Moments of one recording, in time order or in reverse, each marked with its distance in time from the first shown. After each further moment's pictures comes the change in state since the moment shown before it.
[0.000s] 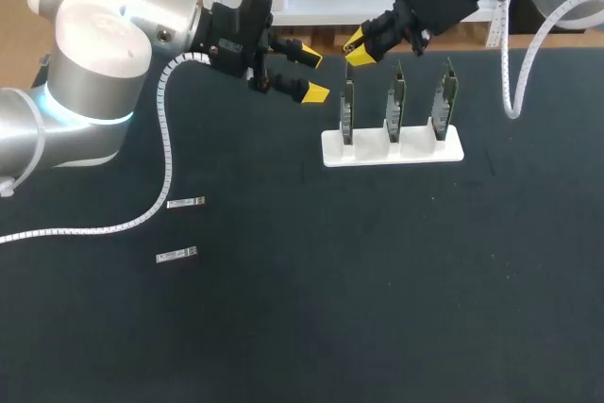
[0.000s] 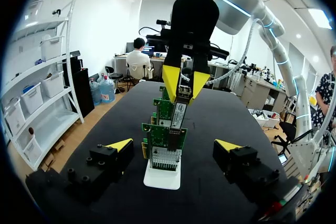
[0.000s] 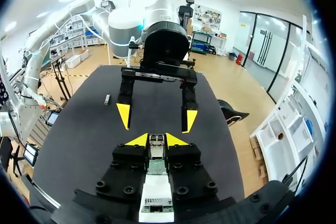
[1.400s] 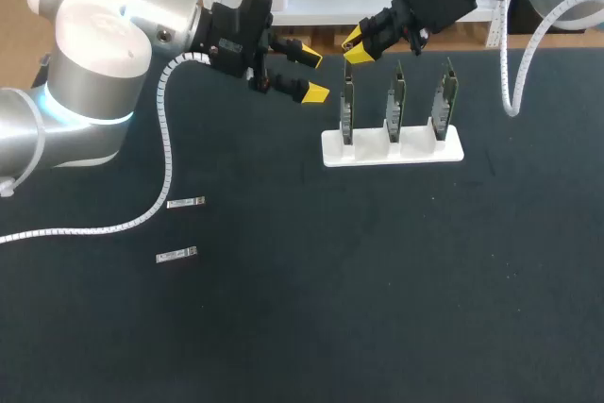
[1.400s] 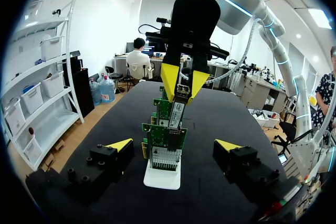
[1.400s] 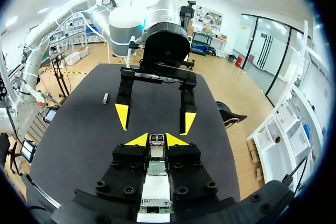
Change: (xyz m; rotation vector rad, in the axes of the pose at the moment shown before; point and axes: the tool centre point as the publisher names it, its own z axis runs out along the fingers) left arm 0.000 0.000 0.000 0.000 0.000 0.000; right arm -0.002 -0.002 0.001 0.014 0.006 -0.031
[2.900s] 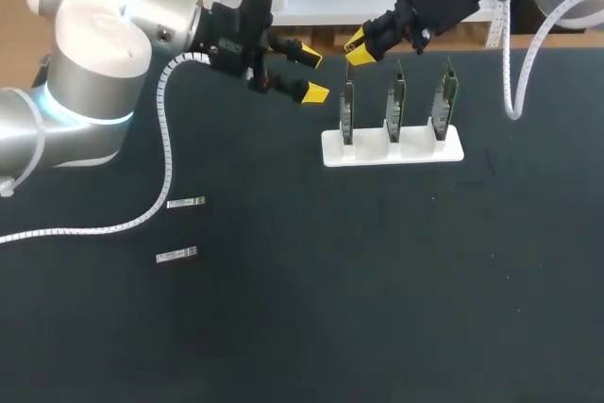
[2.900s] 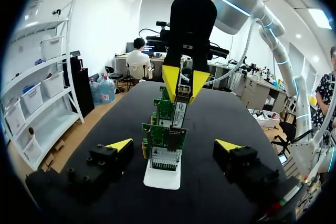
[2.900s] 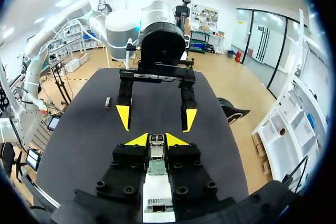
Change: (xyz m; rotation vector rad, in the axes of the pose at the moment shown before) left arm 0.000 0.000 0.000 0.000 0.000 0.000; right arm 0.001 0.002 -0.002 -0.017 -0.012 0.070
